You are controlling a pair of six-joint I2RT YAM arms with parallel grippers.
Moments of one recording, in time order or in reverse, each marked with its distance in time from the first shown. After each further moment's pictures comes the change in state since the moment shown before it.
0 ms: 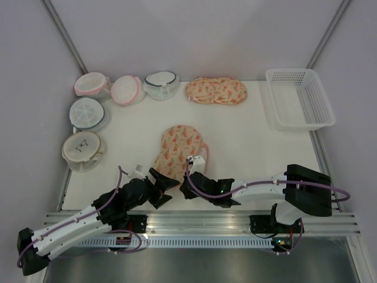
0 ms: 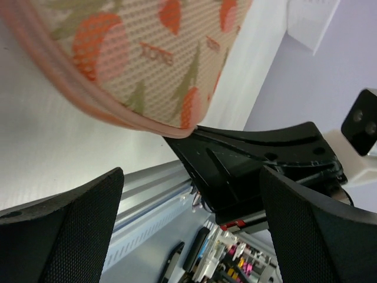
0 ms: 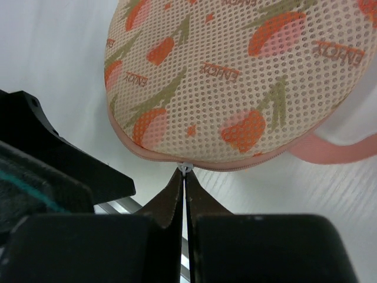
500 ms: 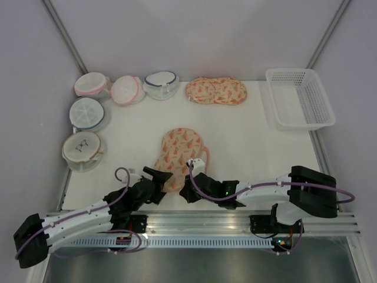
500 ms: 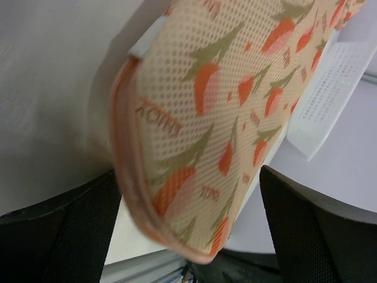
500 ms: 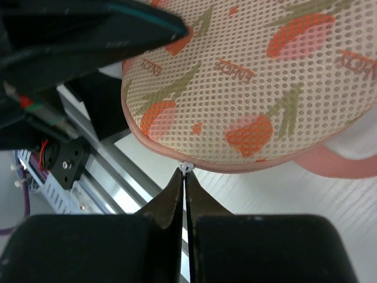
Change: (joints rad) left arm -0.001 0.245 -0.064 0.116 -0.296 -0.226; right arm -0.006 -0.038 -0.071 0.098 -0.117 -0.056
